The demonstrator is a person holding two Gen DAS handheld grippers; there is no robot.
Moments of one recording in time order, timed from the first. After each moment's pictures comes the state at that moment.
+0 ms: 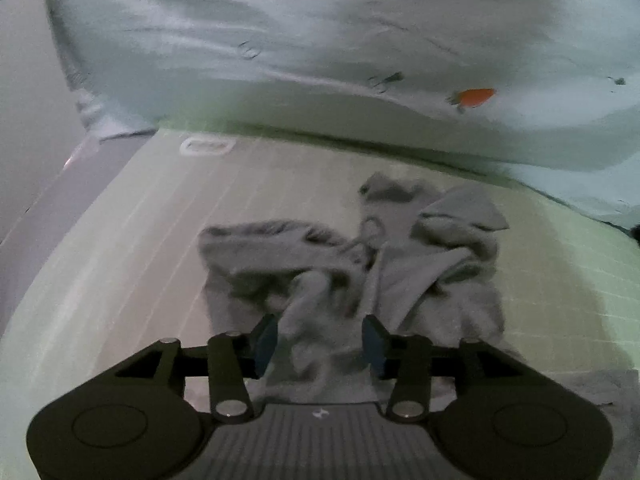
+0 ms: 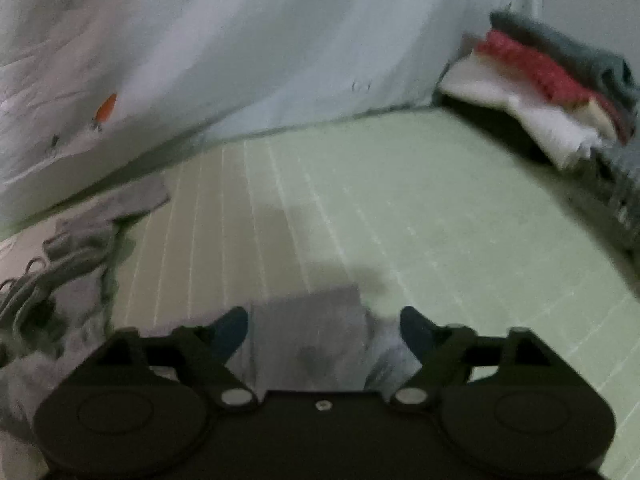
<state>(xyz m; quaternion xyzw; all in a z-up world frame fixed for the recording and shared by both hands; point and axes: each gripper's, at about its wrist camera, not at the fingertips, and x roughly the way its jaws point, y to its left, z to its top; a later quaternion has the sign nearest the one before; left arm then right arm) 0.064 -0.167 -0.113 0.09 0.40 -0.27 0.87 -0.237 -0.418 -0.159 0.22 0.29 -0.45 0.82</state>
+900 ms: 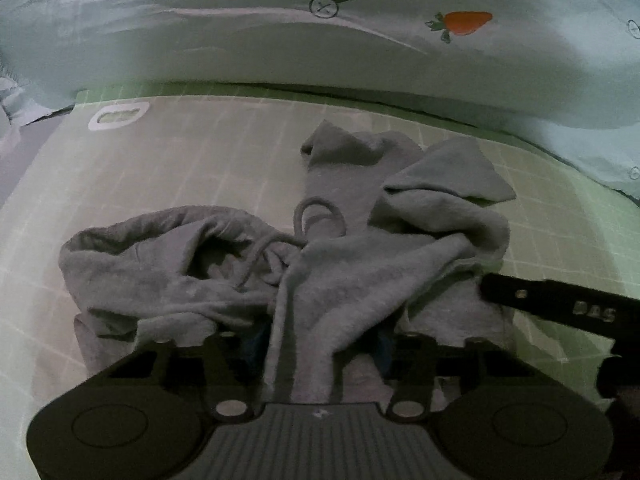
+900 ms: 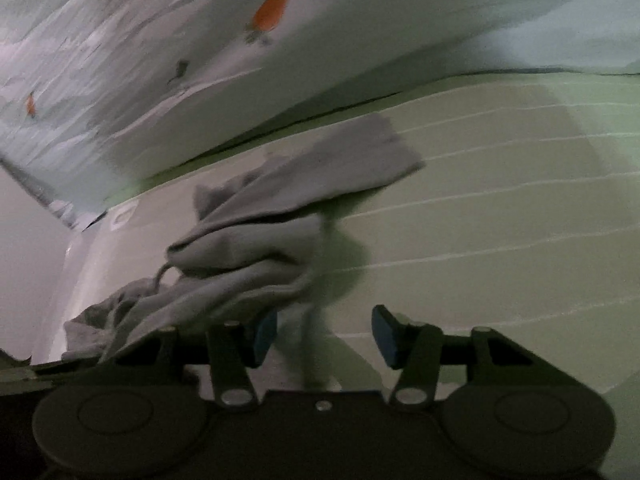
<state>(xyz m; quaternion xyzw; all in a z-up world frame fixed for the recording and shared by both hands) 0.115 -0.250 -0.185 0.11 0.45 -0.29 0.84 -0.009 -0.443 -0.214 0.30 0.34 -0.17 0.88</state>
